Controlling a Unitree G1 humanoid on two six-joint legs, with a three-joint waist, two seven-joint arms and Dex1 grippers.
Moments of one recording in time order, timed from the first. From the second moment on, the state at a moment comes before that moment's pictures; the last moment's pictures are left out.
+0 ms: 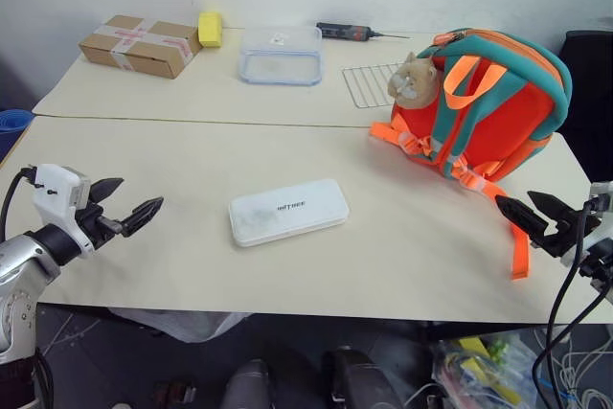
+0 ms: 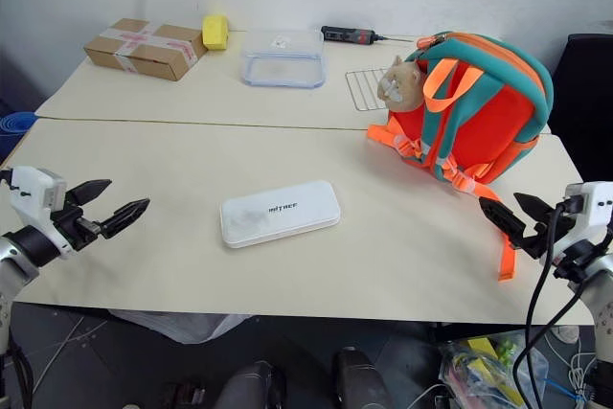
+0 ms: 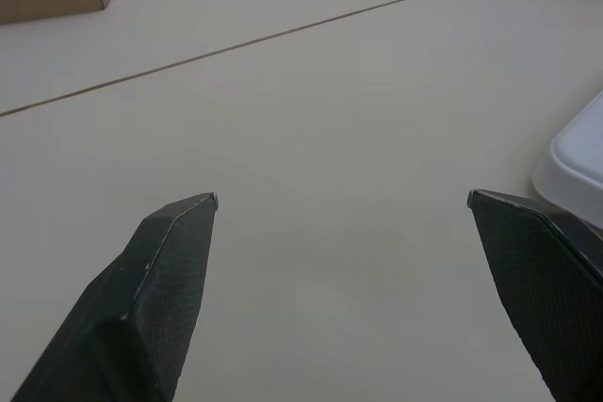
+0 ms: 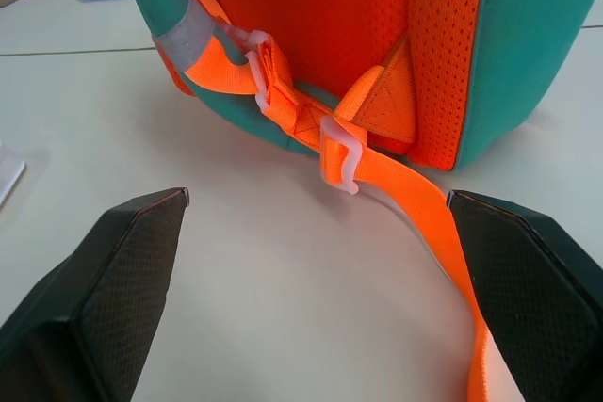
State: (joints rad) left arm -0.05 0.76 0.53 -0.15 -0.47 0.51 -0.66; right arm -0.08 -0.71 -0.59 0.00 0.69 0.59 0.72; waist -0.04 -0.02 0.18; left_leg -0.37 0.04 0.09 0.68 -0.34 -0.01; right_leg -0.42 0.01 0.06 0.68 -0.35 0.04
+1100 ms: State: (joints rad) left arm -0.08 0.76 0.14 -0.22 -0.36 0.56 -0.72; right arm -0.50 -0.52 0.12 0.04 0.28 0.49 0.72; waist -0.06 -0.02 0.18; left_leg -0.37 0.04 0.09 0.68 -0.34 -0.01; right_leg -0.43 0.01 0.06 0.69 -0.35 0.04
